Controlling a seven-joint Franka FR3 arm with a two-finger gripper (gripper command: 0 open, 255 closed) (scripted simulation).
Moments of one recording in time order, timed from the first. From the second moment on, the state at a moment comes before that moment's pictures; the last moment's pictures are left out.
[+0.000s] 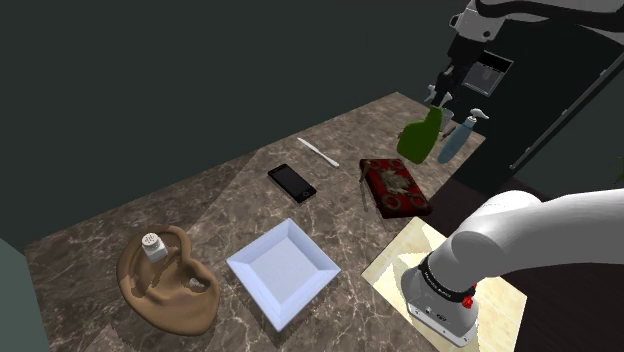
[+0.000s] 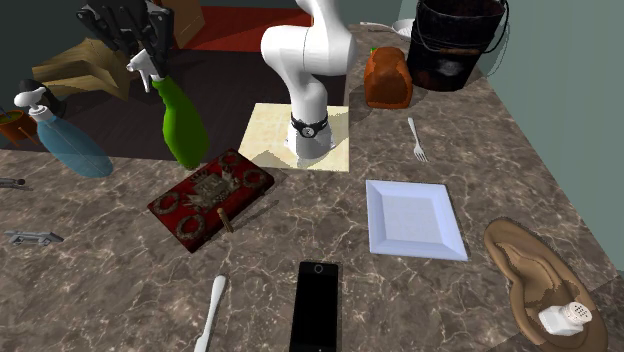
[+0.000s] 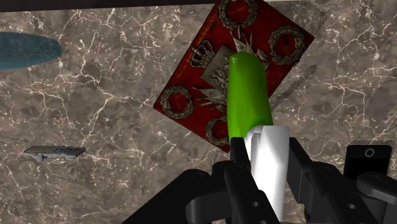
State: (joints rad) arm -0.17 -0.61 -0.38 -2.21 -0.22 1.60 -0.44
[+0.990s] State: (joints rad) arm -0.18 -0.61 -0.41 -2.41 -0.25 1.80 -0.43
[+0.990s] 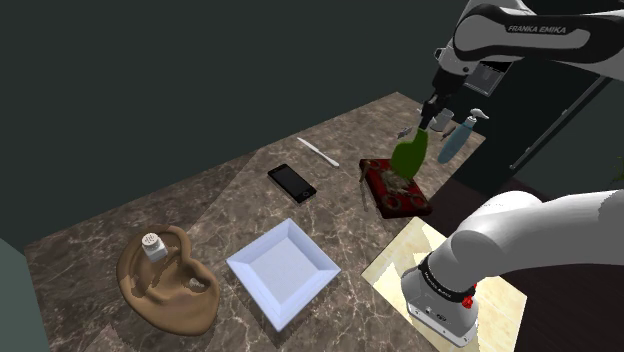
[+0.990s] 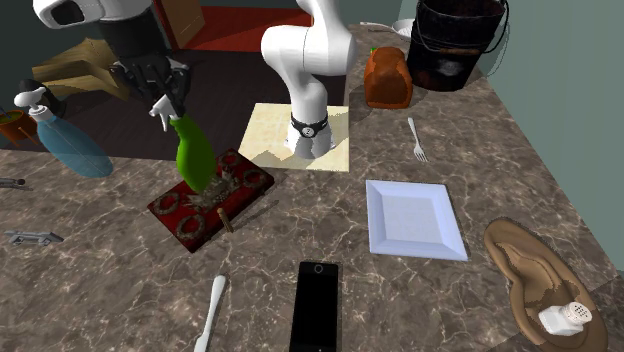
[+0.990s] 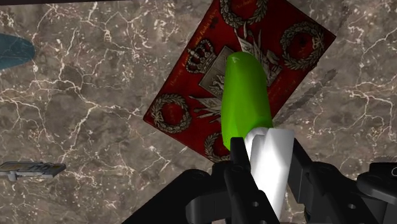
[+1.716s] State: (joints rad) arm -0.18 -0.61 -0.43 -2.48 -0.26 1.88 -0.42
